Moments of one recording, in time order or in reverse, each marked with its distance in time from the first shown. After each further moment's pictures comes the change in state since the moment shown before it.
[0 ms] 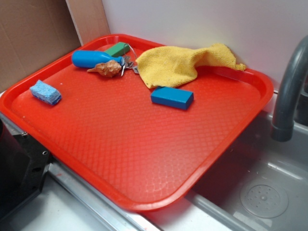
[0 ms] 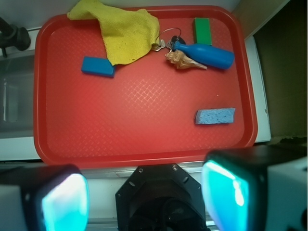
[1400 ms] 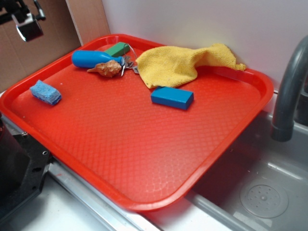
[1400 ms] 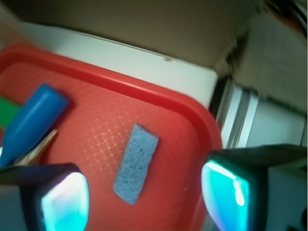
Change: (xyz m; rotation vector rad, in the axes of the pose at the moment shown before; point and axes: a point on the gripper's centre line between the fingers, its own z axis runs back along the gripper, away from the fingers) arm 0.016 0.148 -0.132 0.124 -0.086 1.255
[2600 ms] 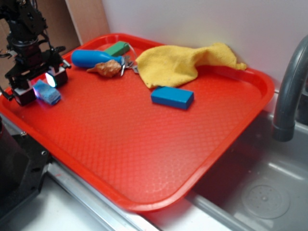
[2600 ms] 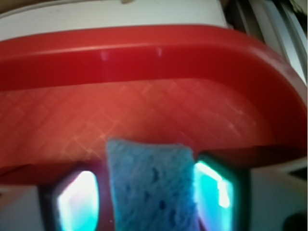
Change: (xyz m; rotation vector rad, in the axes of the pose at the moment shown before) arm -0.009 0.001 -0.098 0.199 -0.044 0.302
